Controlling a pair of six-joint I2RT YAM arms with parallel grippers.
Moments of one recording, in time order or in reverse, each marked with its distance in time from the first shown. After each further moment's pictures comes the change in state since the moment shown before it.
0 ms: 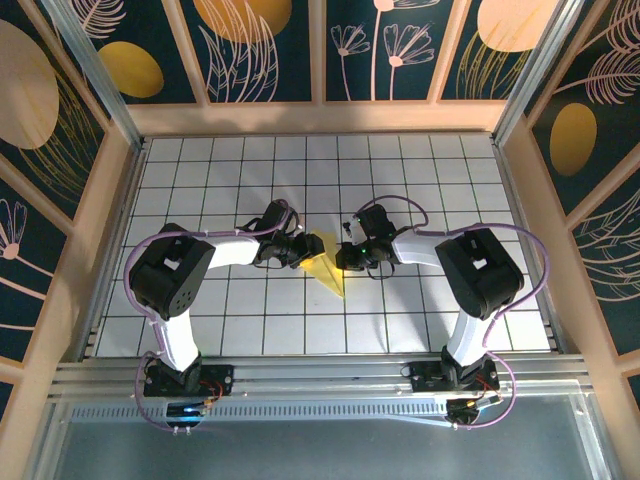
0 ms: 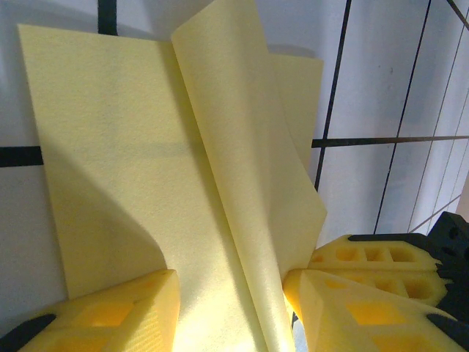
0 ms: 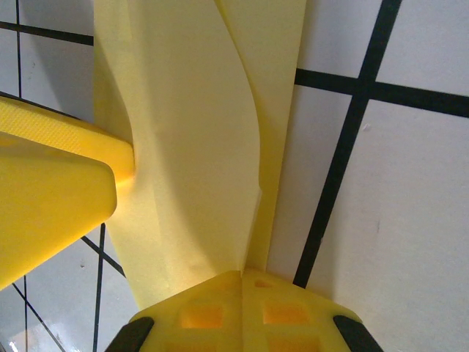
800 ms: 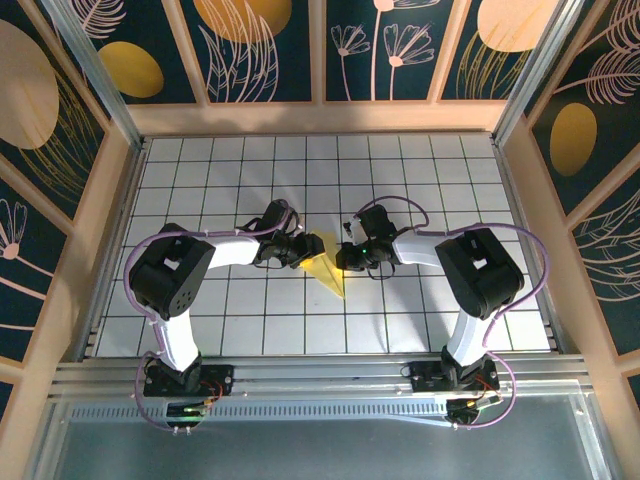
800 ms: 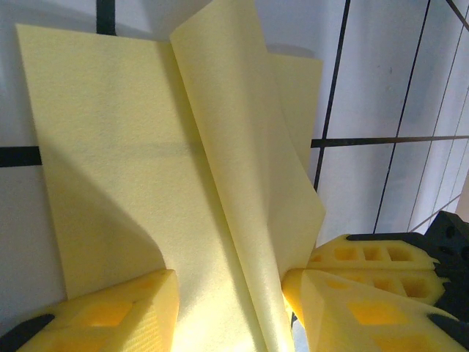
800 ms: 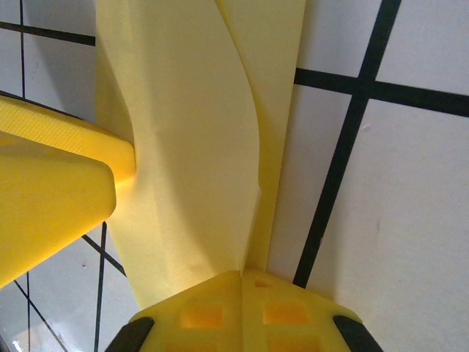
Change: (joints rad) left arm 0.000 0.000 0.002 -0.001 0.000 0.000; right arm -0.003 0.002 -0.009 0.013 -0.011 0.000
